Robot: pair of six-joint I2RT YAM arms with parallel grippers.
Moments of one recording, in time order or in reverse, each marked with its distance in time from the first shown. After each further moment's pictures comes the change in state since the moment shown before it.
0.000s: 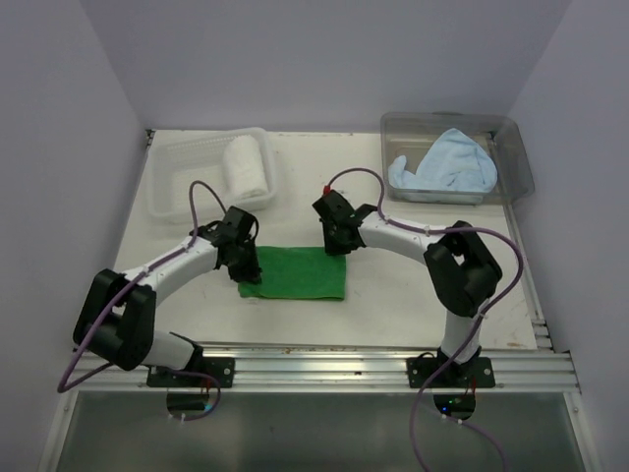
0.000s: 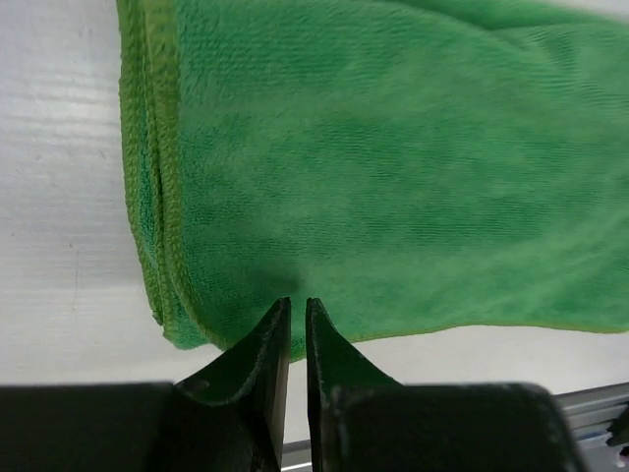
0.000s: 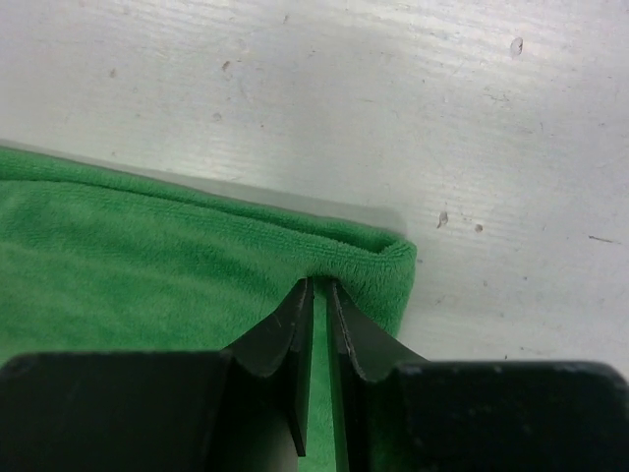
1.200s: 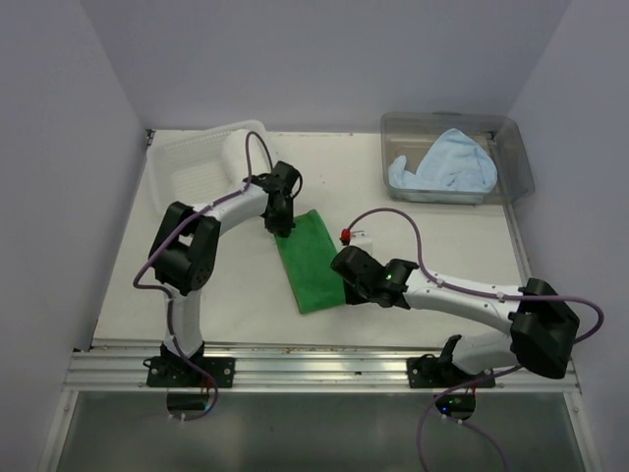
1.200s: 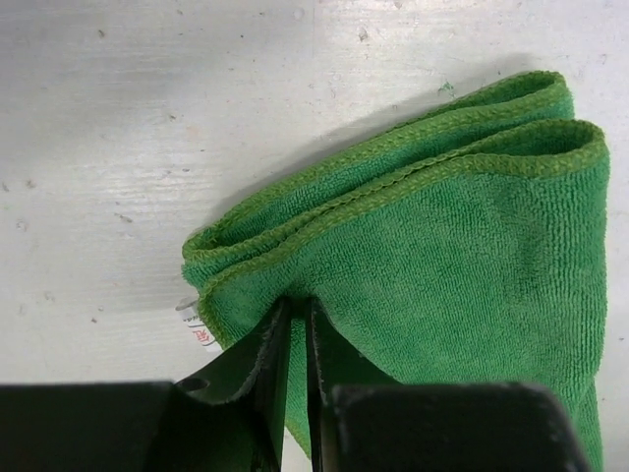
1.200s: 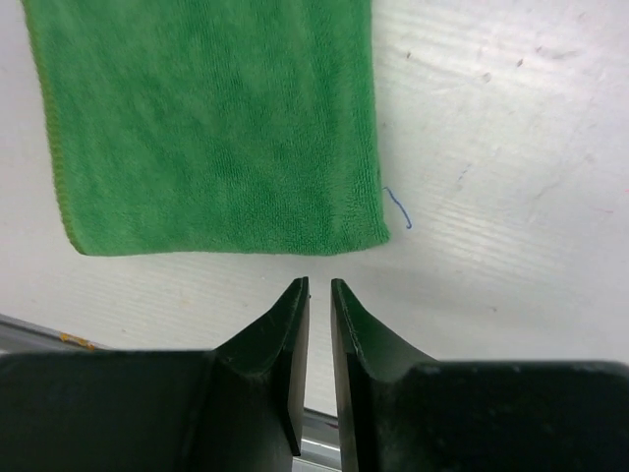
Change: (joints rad) left arm -0.066 0.634 0.659 -0.050 -0.136 0.134; right arm 0.275 -0.483 -0.462 -0.005 0.107 0.178
